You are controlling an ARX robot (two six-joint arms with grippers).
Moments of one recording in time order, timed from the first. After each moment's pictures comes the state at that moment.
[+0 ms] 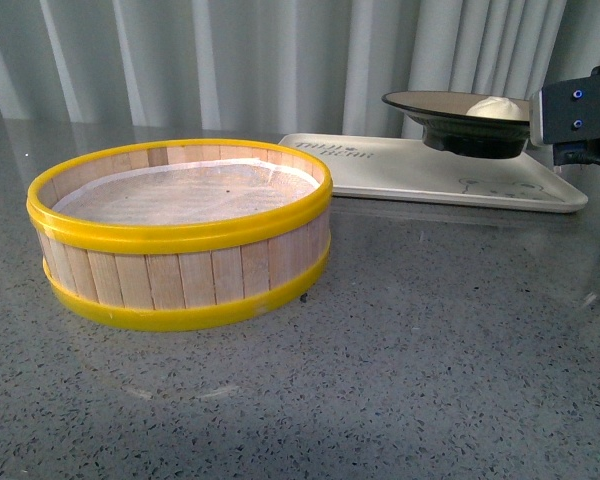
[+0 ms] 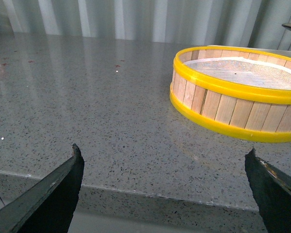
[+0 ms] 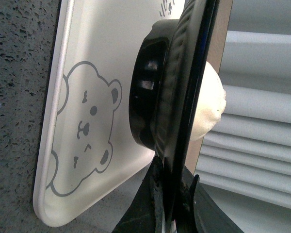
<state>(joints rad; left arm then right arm) 0.00 0.00 0.03 0.00 0.00 0.00 -0.07 1.87 1.31 0.27 -0.41 -1.70</state>
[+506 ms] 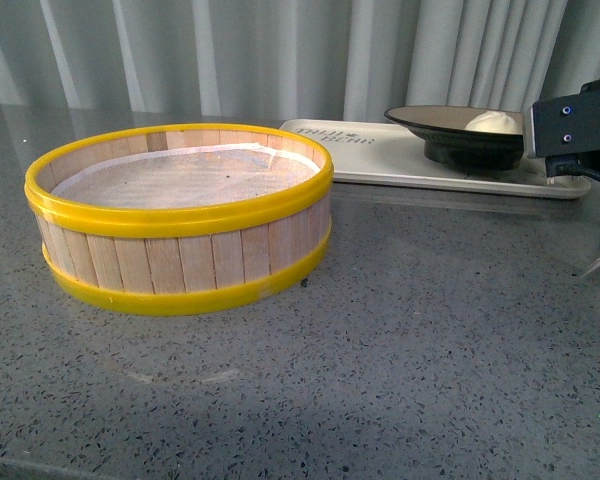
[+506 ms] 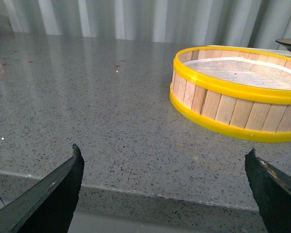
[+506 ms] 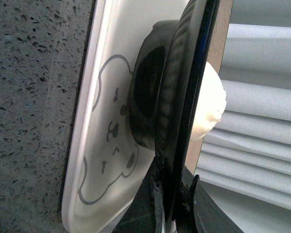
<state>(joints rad) 0.00 0.00 0.03 0.00 0.00 0.00 -0.07 1.94 1.35 0.24 -0.39 -1.72</state>
